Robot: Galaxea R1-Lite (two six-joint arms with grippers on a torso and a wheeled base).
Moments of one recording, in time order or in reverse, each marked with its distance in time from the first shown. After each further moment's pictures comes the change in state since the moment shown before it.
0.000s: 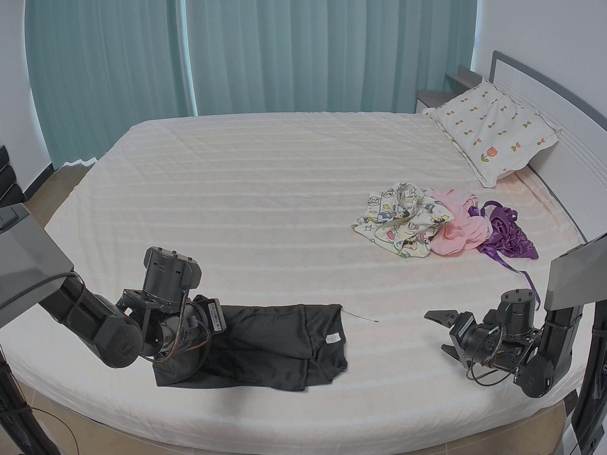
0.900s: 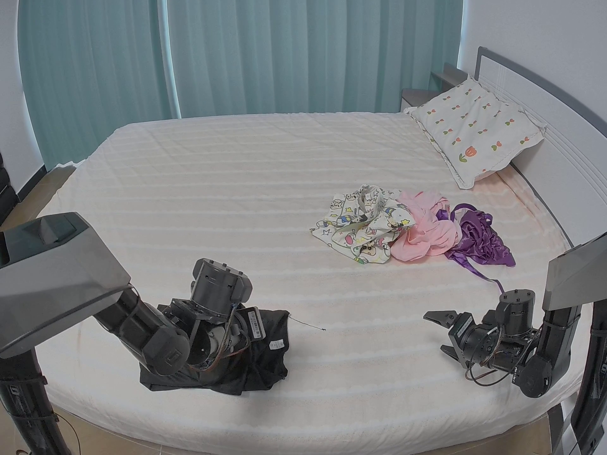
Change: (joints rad) left arm -0.118 0.153 -0.124 -0.003 0.037 -0.085; right arm 0.000 0.012 -0.006 -0.001 0.000 0.001
